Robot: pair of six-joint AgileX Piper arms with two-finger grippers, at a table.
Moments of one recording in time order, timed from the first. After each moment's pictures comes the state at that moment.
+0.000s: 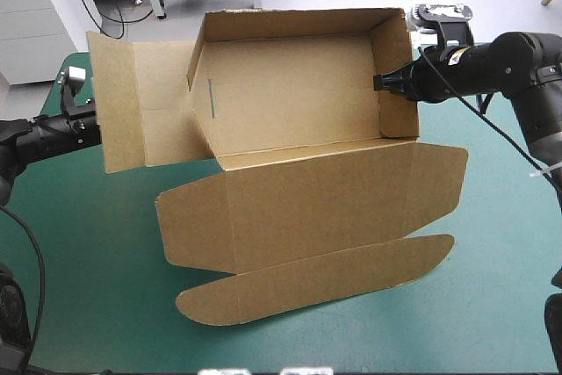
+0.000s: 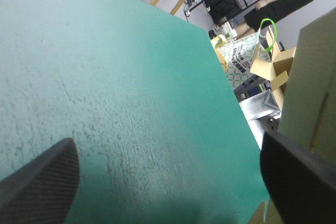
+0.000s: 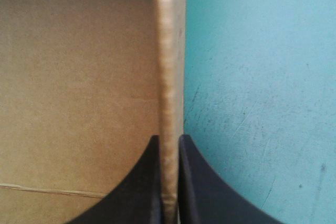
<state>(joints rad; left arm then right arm) 0.33 1.55 -1.19 -1.38 1.20 0.86 0.16 1.54 -1.78 0.31 1.11 -0.09</state>
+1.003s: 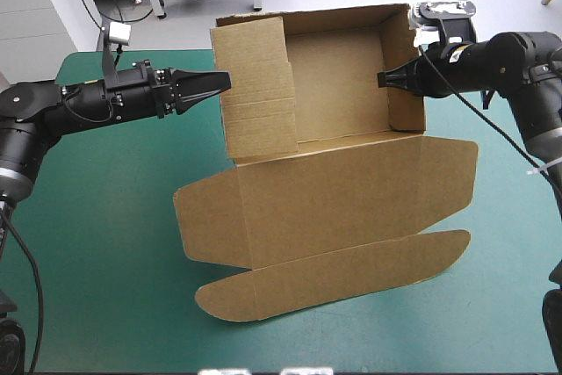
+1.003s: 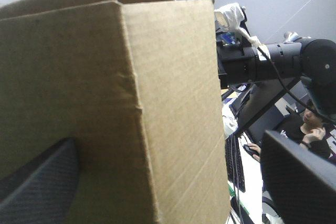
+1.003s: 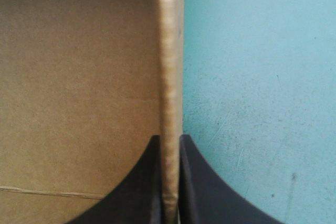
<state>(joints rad) 0.02 1.43 -1.39 -1.49 1.21 0.81 0.16 1.55 -1.78 0.23 1.06 -0.09</state>
